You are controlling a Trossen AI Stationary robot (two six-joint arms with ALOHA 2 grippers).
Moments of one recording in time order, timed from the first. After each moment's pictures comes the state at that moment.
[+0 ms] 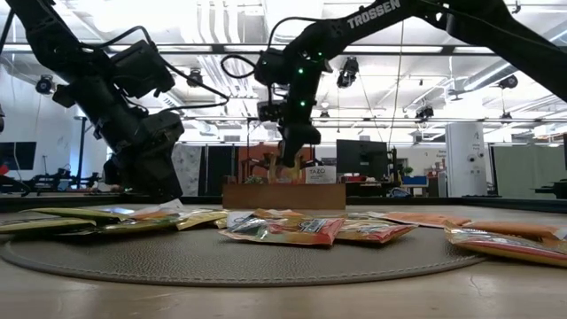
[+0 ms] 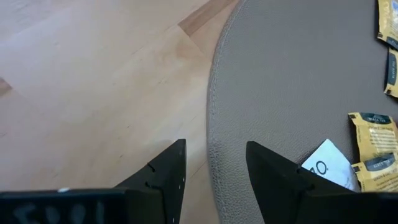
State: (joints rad) left arm 0.22 1.23 0.37 0.02 0.00 -0.63; right arm -0.40 2.27 2.04 -0.92 0.27 -0.68
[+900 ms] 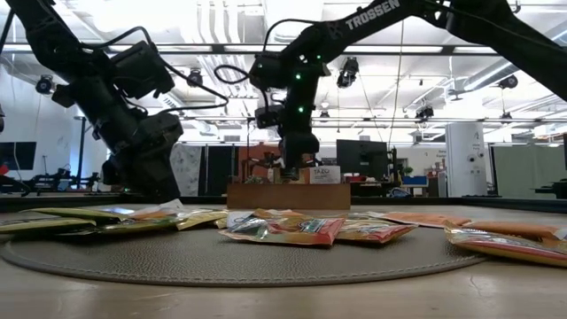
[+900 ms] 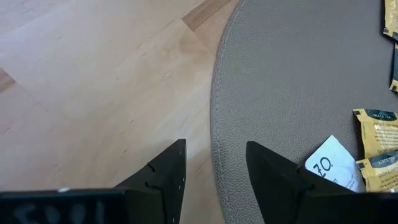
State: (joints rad) left arm 0.22 1.23 0.37 0.01 0.00 -0.63; right arm -0.37 2.27 2.00 -0.88 0.40 -0.60
